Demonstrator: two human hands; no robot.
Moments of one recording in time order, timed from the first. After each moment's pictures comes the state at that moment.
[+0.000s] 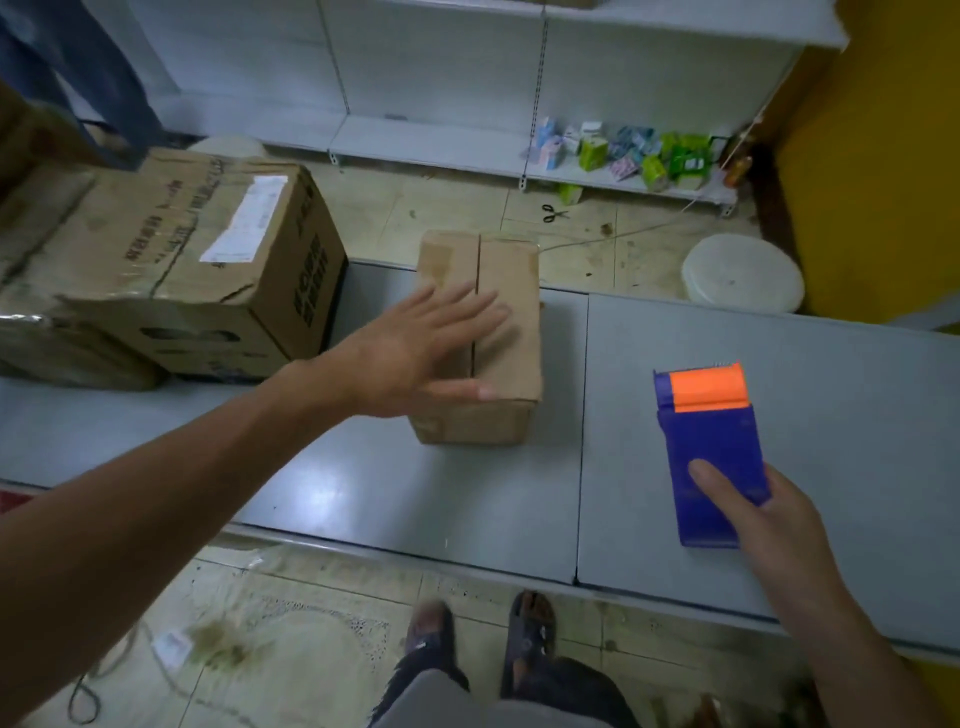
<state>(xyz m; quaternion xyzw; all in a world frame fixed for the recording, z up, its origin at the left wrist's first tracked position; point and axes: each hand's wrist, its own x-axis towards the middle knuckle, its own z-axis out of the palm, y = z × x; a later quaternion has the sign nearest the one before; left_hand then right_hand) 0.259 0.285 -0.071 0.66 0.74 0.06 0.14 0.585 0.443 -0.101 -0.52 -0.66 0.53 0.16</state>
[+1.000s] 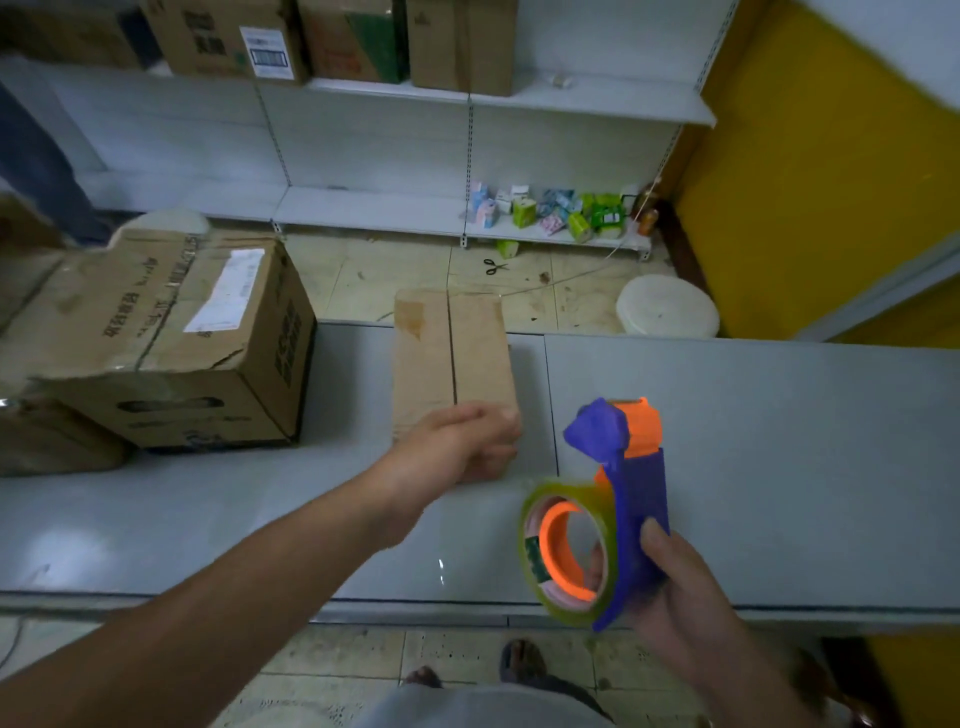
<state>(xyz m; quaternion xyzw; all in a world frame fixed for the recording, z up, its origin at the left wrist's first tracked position) 0.356 0.269 -0.031 0.23 0.65 0.51 0.52 0.561 0.351 -0.081 -0.34 -0.33 0.85 0.22</state>
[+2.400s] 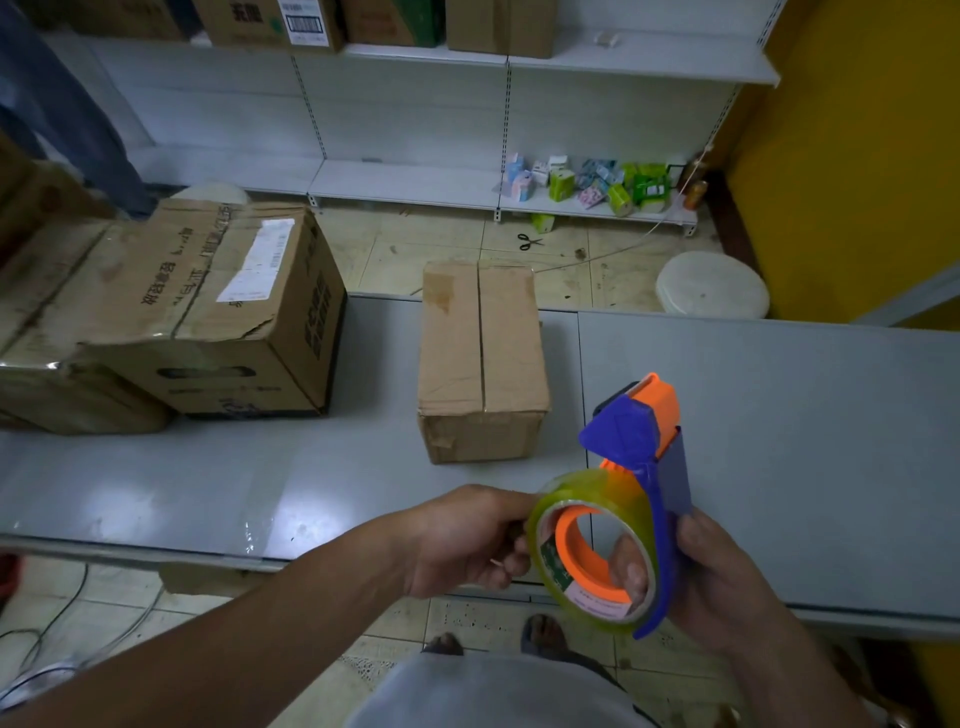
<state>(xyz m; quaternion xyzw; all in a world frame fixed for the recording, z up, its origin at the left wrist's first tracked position) 0.382 0.247 -0.070 0.13 0.57 0.37 0.71 0.569 0.379 -0.111 -0.18 -0.42 0.89 0.08</state>
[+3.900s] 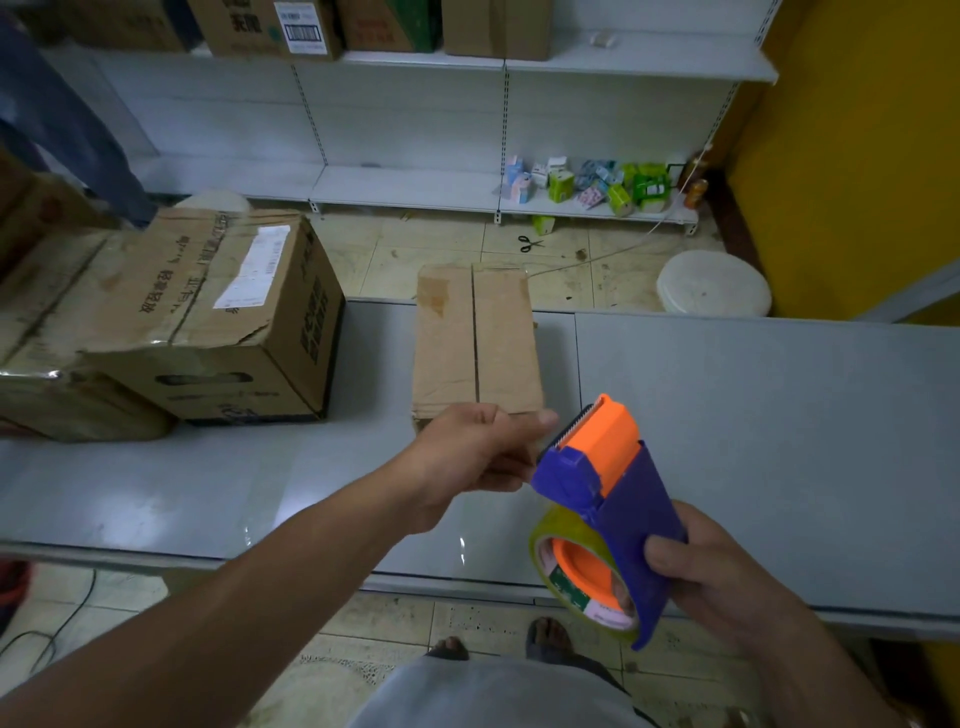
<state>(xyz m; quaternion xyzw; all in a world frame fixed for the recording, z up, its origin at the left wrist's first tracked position) 0.364 0.274 -0.036 0.19 0.66 0.48 0.55 0.562 0.380 -0.071 -0.24 -0.48 0.84 0.01</state>
